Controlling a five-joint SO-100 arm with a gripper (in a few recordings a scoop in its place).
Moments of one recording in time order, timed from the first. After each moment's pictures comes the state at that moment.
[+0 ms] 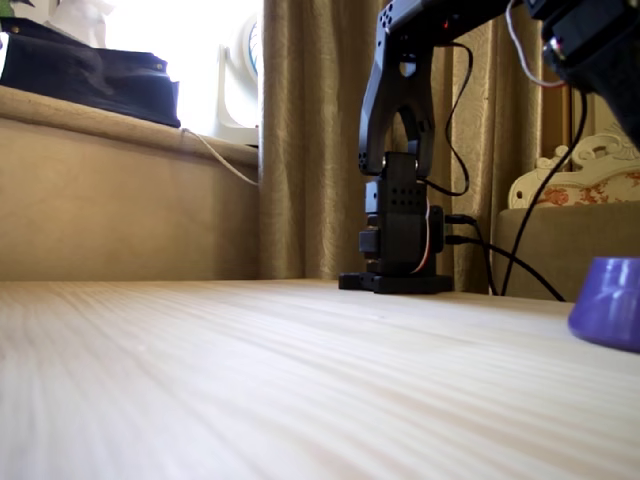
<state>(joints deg) -73.8 85.3 83.4 60.7 -6.9</state>
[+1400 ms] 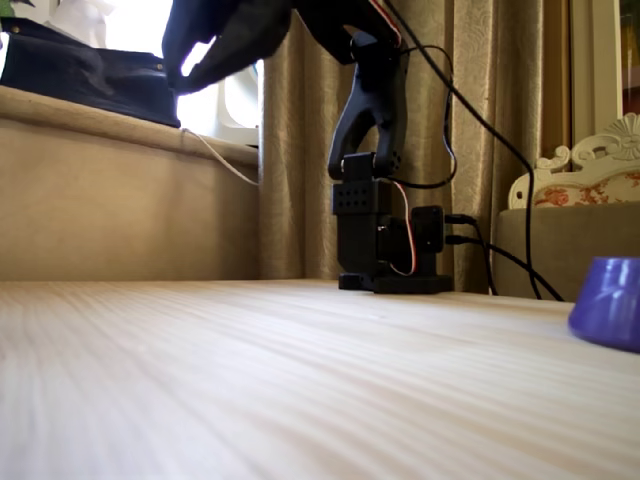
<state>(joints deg) -16.6 113.8 97.8 63.5 -25.0</state>
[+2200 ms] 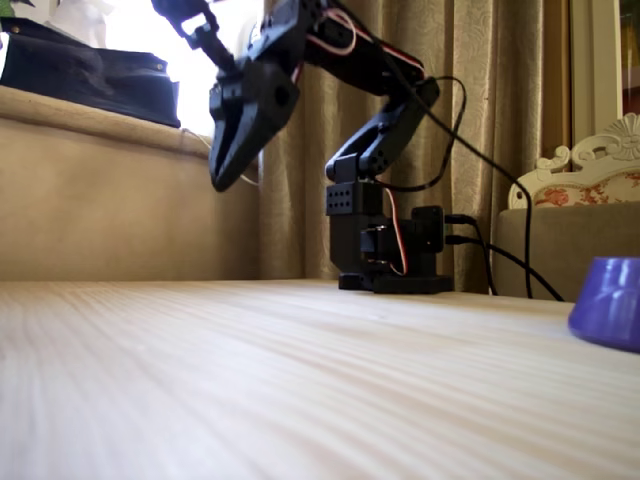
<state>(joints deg) 2.8 145.4 135.9 65.6 -6.2</state>
